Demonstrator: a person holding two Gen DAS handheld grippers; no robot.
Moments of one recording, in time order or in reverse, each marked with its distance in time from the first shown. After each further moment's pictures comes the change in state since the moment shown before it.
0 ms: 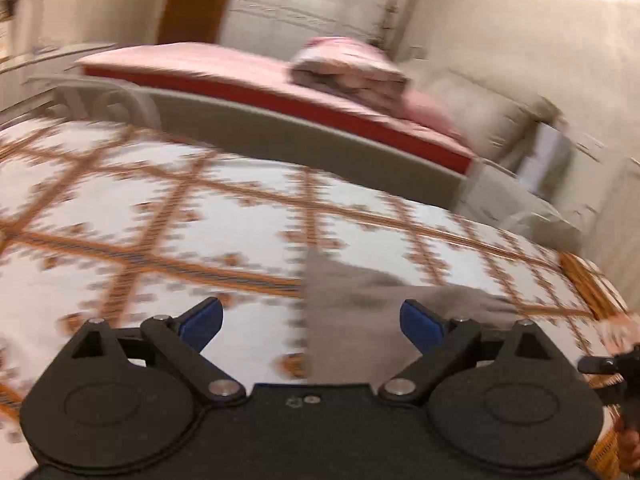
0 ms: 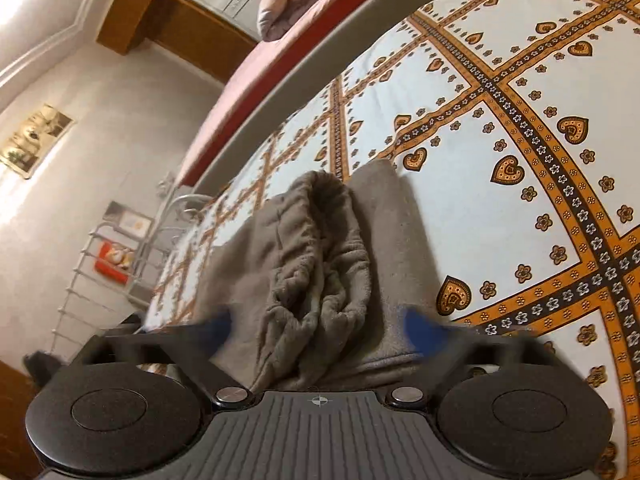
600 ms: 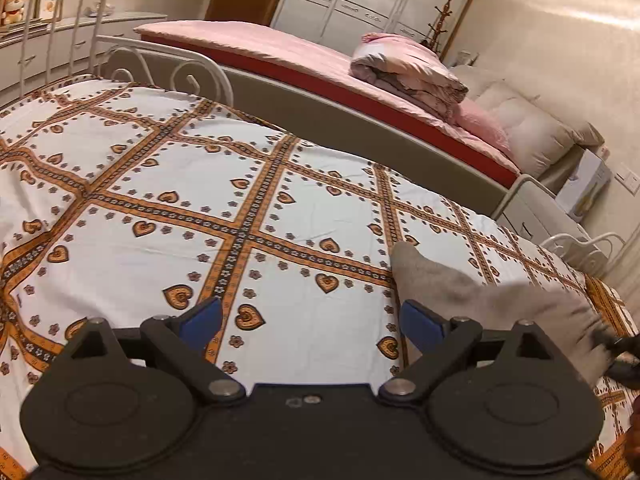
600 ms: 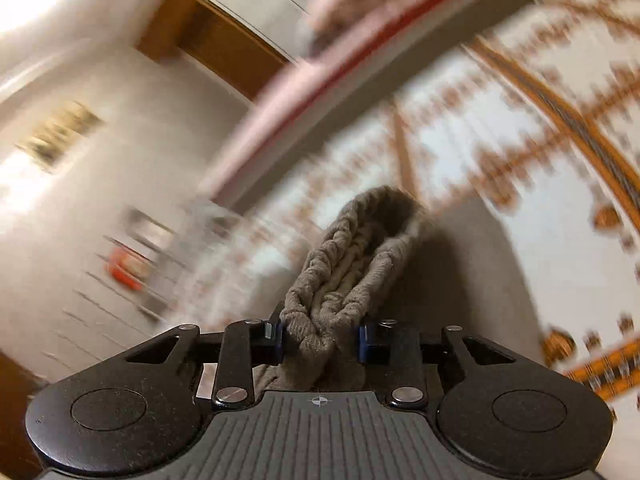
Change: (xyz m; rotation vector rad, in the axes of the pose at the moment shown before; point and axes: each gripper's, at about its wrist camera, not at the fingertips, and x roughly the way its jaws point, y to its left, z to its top) left arm -0.023 0.071 0.002 -0.097 0.039 0.047; right arm 0.024 0.054 0.001 -0.106 -0.119 0.102
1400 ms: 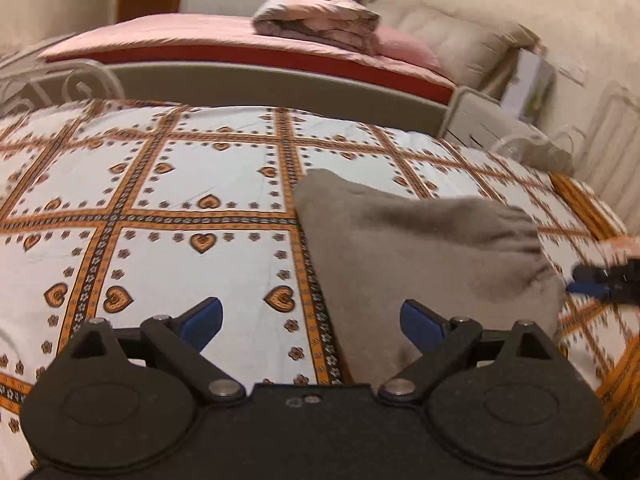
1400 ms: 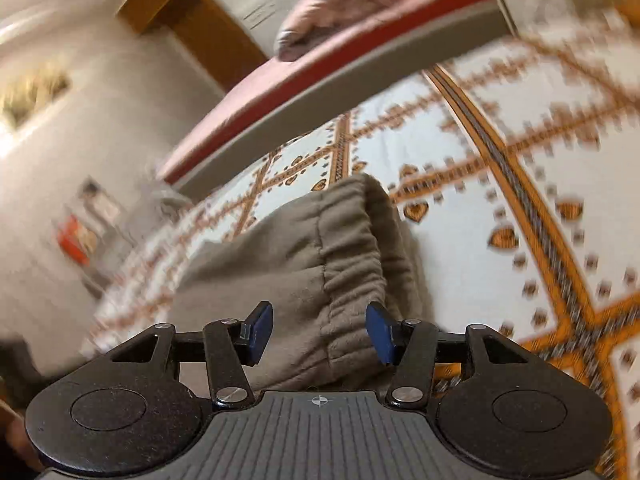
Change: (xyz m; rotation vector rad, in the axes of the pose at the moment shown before) left arm 0.035 -0.089 -0.036 0.234 0.112 -0.080; right arm -0.032 -0.027 -0.007 -0.047 0.037 -0.186
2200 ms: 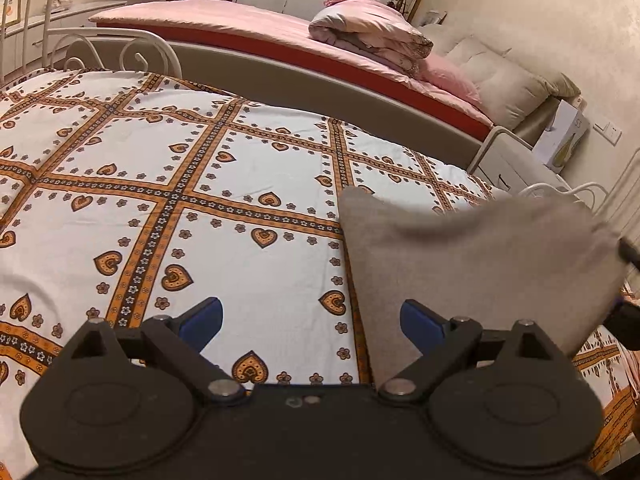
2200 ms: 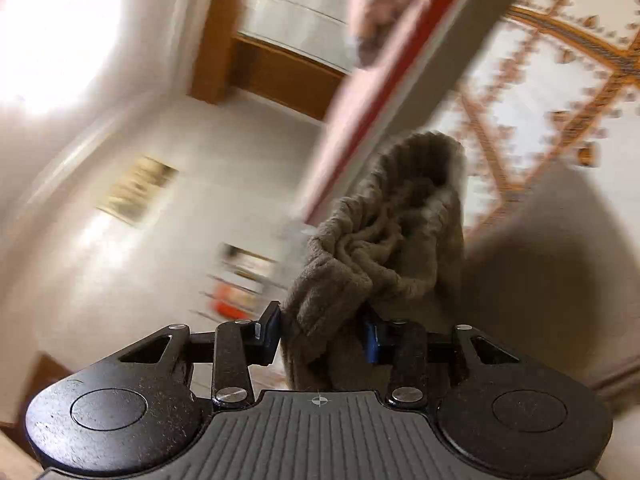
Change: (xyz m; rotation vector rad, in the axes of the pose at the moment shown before) left arm -0.022 0.045 0.002 -0.154 -0.013 0.028; right arm 0.024 0.034 0.008 0.266 -0.058 0.511
